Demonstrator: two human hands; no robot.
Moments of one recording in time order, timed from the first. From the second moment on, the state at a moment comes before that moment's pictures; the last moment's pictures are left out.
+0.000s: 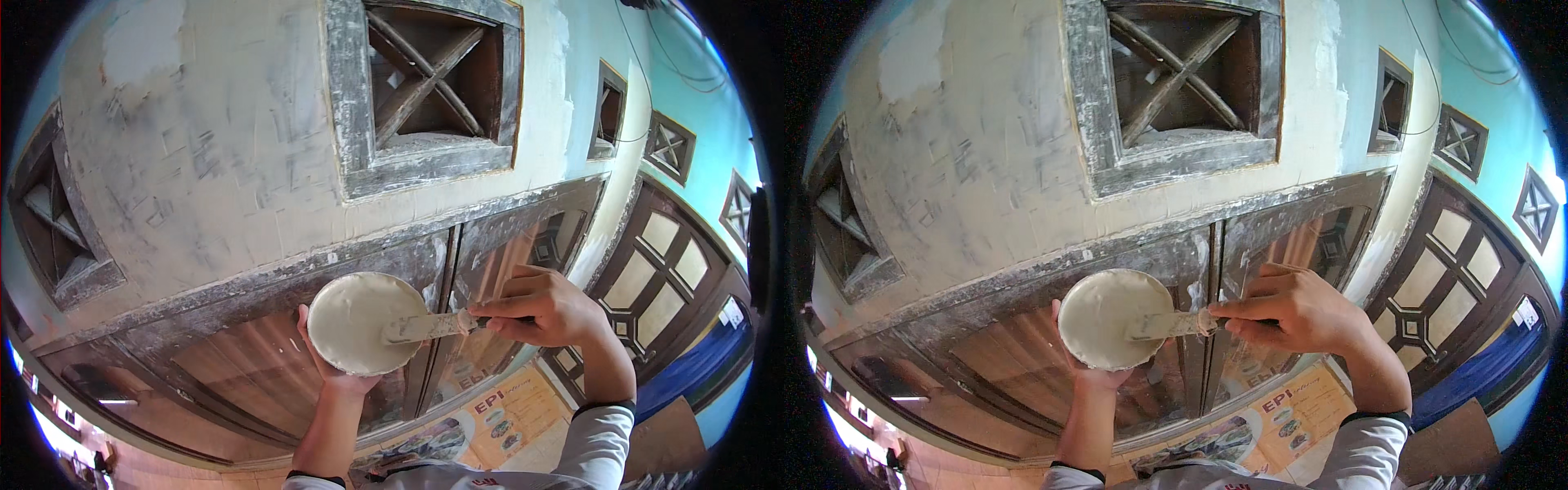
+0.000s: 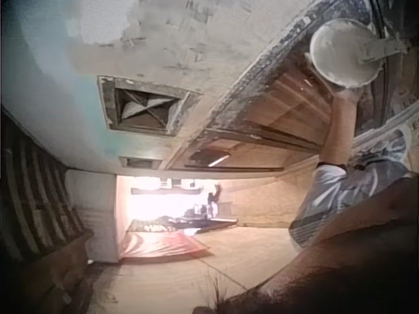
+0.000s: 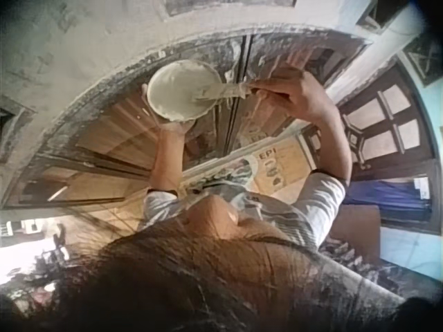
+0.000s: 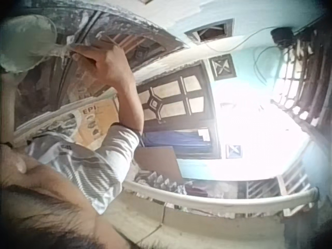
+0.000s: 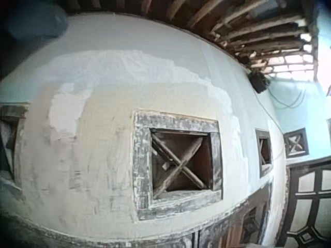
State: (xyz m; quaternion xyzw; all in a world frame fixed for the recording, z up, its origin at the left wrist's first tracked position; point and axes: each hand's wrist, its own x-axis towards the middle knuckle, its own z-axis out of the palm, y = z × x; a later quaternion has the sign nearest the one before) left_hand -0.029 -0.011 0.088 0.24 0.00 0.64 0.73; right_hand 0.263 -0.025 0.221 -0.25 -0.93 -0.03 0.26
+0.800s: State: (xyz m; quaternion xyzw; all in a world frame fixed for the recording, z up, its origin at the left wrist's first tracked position) left_hand -0.088 -0.030 0.085 0.24 -0.15 0.43 0.86; right_hand 0.224 0.004 0.218 -0.15 -0.95 0.06 0.26
